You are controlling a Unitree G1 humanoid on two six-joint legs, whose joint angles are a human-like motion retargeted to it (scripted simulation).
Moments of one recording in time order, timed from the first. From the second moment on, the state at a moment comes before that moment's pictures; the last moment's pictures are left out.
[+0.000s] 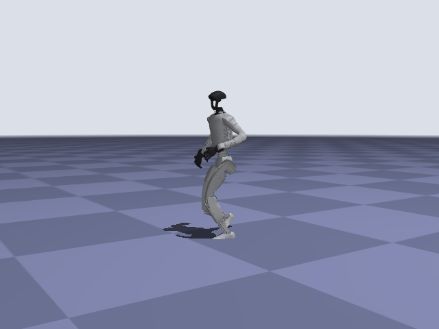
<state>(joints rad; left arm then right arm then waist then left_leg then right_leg) 0.34 0.67 -0.24 -0.25 0.10 -0.13 -0.46 0.32 -0.51 0.36 0.23 0.42 -0.02 0.41 -0.01 -0.27 0.08 -0.61 -0.30 -0.03 1.02 -0.43 -0.02 -0.36 -0.05 0.46 1.48 -0.58 0.12</state>
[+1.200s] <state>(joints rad) -0.25 0.62 -0.53 0.16 -0.27 -0.09 -0.50 0.01 -0.42 0.20 0.97 0.29 -0.23 -0.39 0.03 -0.03 0.05 -0.03 -0.07 0.18 0.66 -0.52 -0.02 -0.30 -0.28 -0.36 0.91 -0.50 0.02</state>
